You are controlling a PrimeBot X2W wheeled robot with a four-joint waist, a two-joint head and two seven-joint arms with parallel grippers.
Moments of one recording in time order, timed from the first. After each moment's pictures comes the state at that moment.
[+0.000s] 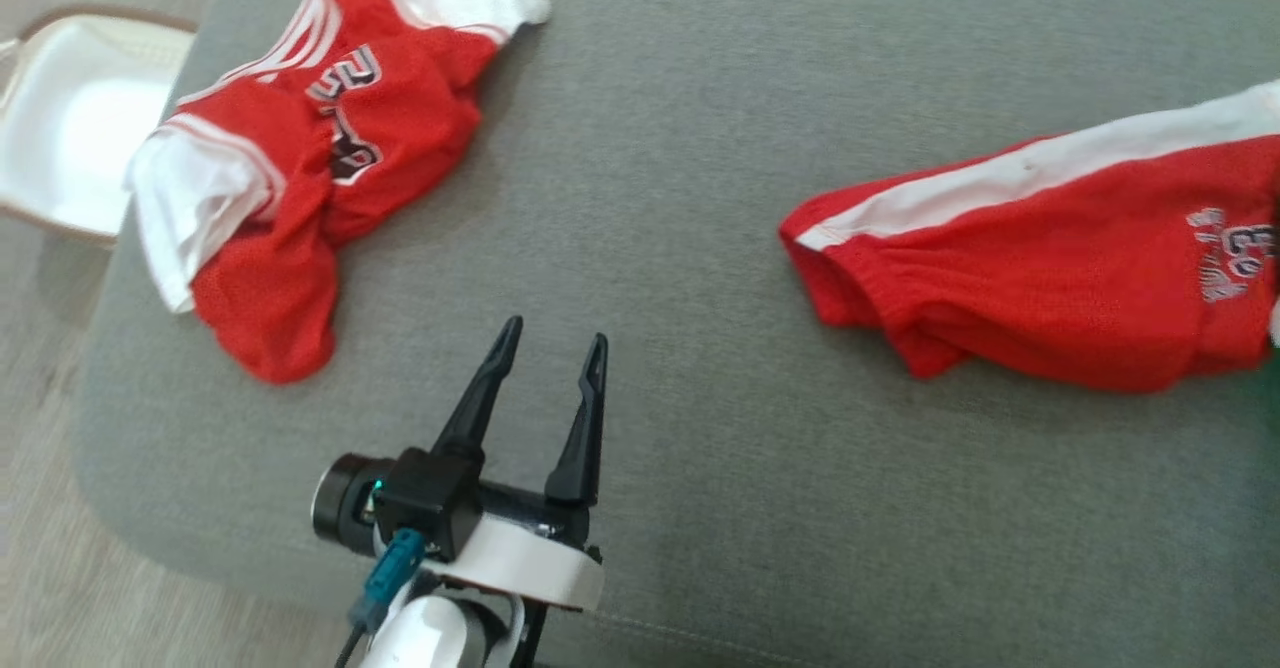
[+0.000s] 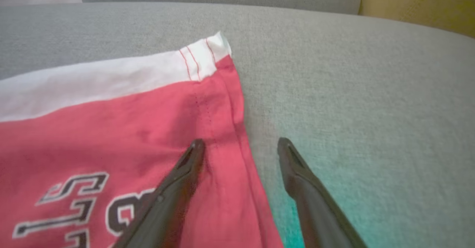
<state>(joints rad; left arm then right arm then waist) -0.07 0.07 -0.51 0.00 -0.19 0.17 -0.25 -0.67 -0.50 0.06 0.98 0.33 0.12 0.13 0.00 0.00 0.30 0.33</state>
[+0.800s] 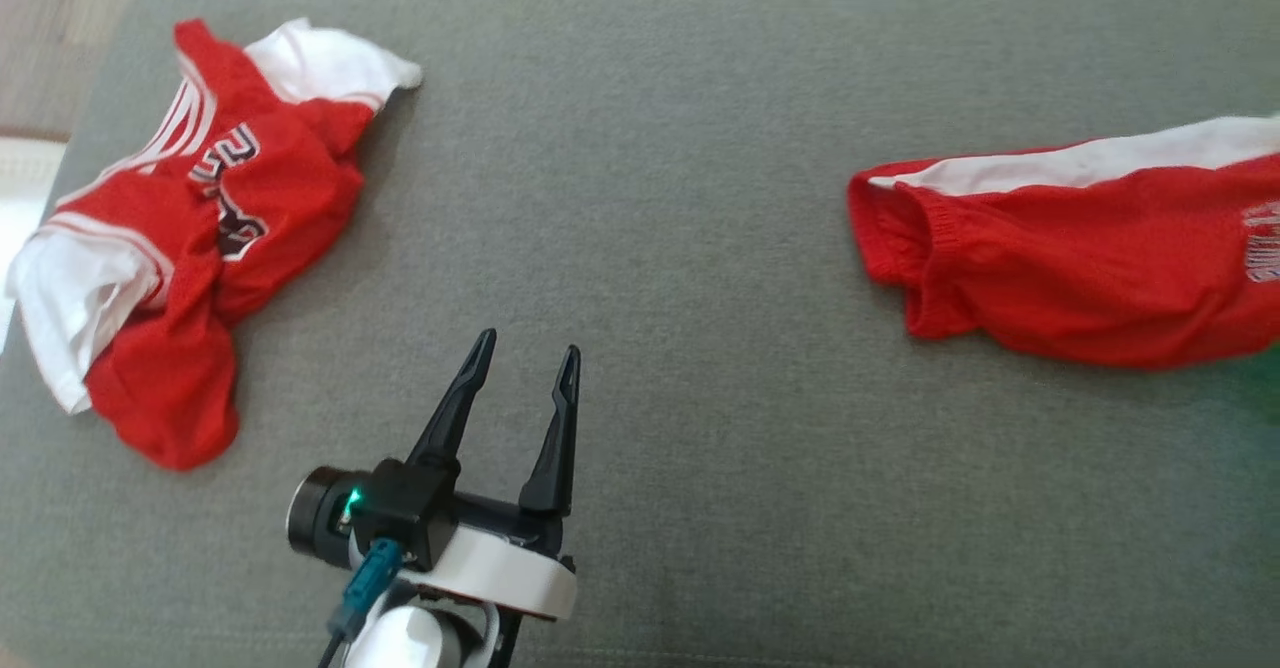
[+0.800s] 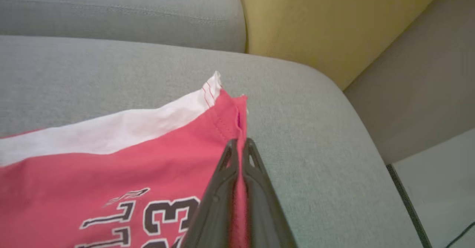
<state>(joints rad) -0.03 0.06 -0.43 0.01 -0.14 0.11 -0.25 -0.82 -0.54 -0.02 1.18 0.08 0.12 0.04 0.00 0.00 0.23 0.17</state>
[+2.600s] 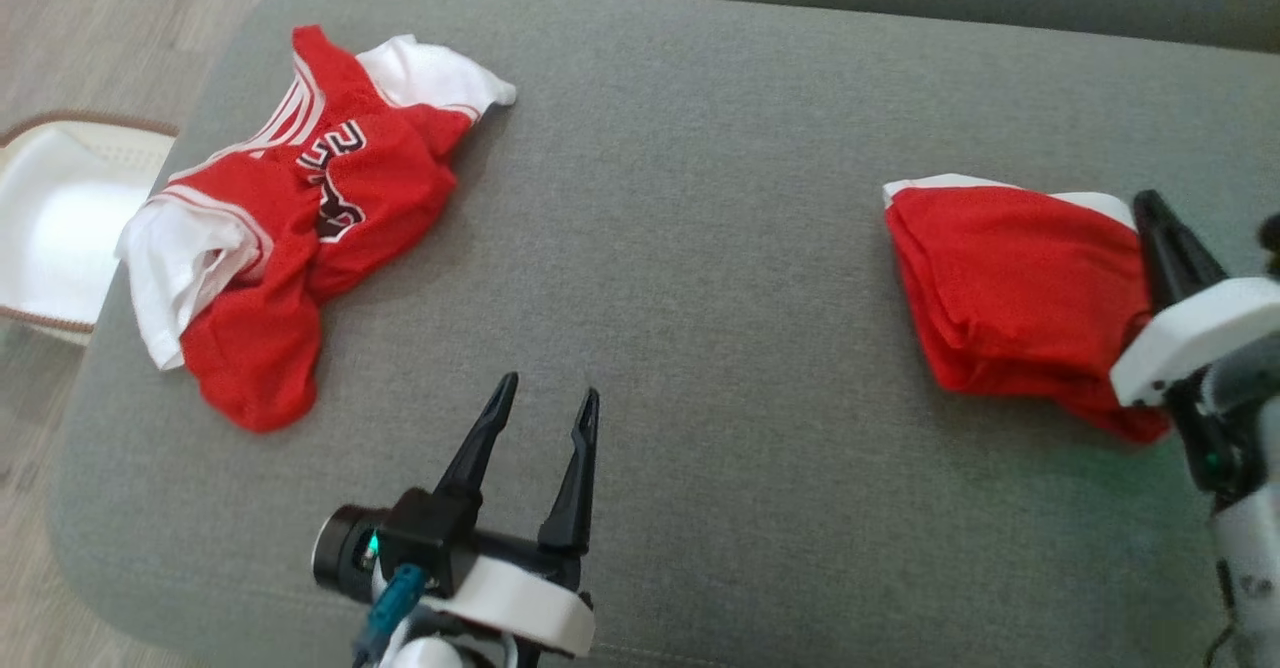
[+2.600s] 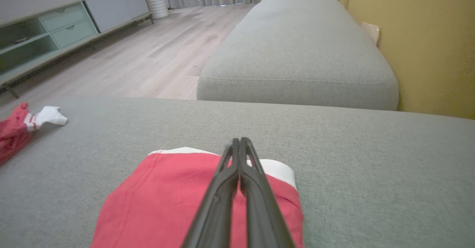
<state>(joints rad) 0.02 0.06 -0.47 0.04 -0.17 0.12 -0.25 -0.33 -0.32 0.02 0.33 0.36 0.12 0.17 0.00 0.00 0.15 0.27</state>
